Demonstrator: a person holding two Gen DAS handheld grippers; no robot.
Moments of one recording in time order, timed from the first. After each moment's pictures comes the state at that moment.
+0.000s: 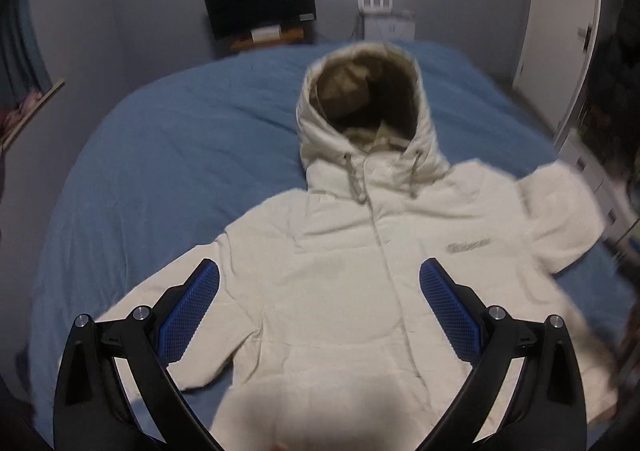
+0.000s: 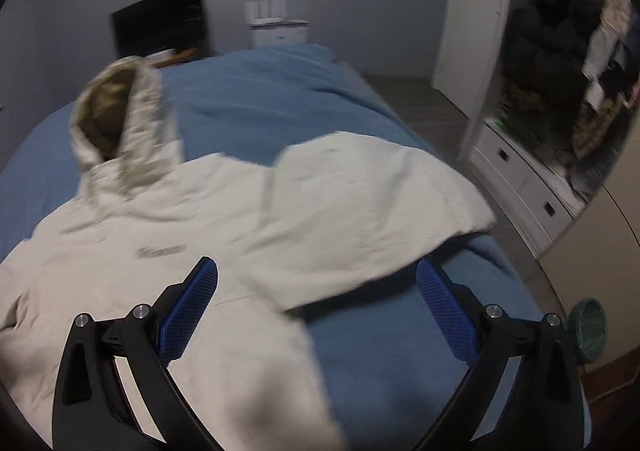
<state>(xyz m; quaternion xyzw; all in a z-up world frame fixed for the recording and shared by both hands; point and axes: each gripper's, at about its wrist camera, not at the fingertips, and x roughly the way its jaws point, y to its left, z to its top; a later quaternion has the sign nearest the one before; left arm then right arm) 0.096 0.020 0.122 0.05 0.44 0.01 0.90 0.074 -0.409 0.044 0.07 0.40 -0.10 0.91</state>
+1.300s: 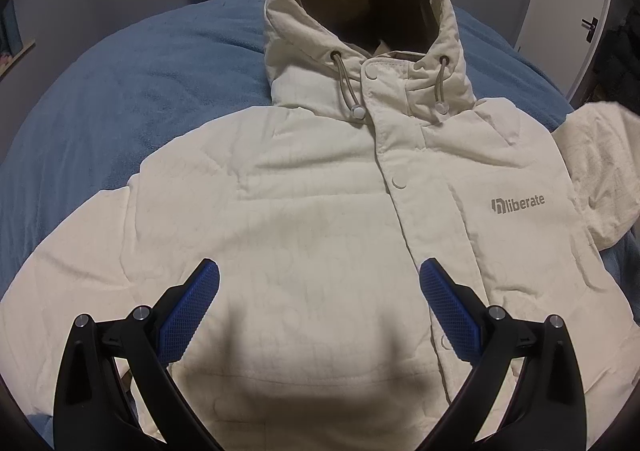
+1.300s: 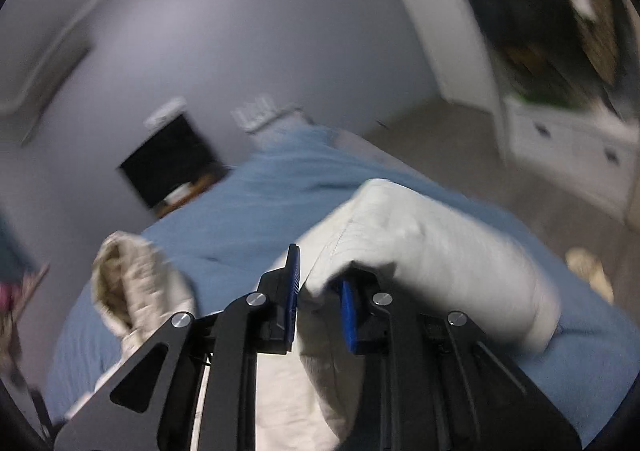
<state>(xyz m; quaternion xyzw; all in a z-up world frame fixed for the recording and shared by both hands) 0.137 0.032 -0.032 0.01 0.47 -0.02 0.88 0.149 -0.494 0.069 0.22 0.20 0.00 0.95</state>
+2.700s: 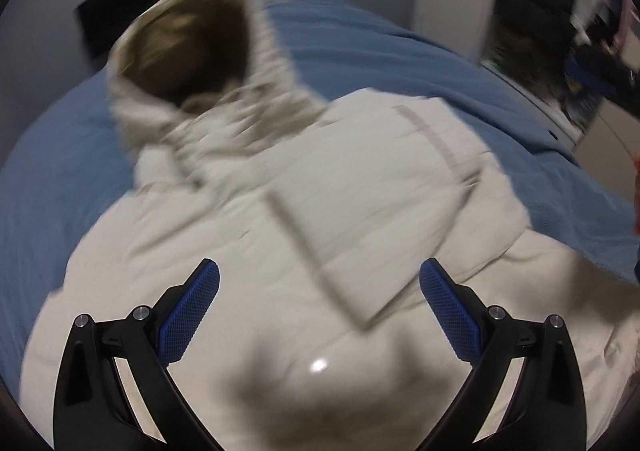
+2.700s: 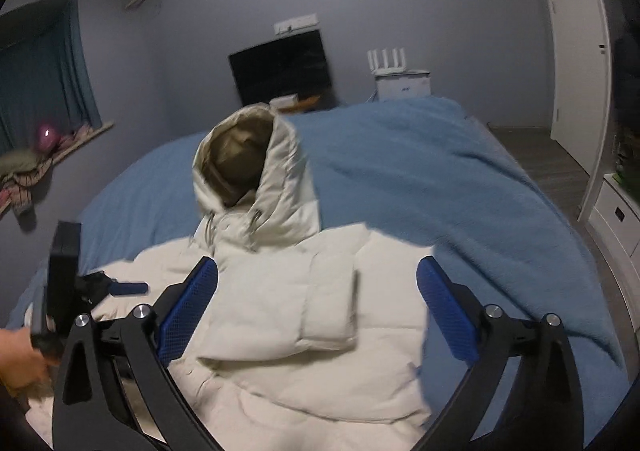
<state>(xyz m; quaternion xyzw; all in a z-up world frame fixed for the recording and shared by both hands) 0.138 -0.096 -0.001 0.11 0.43 -0.19 0.87 0.126 -0.359 0.087 0.09 0.29 0.15 0.94</state>
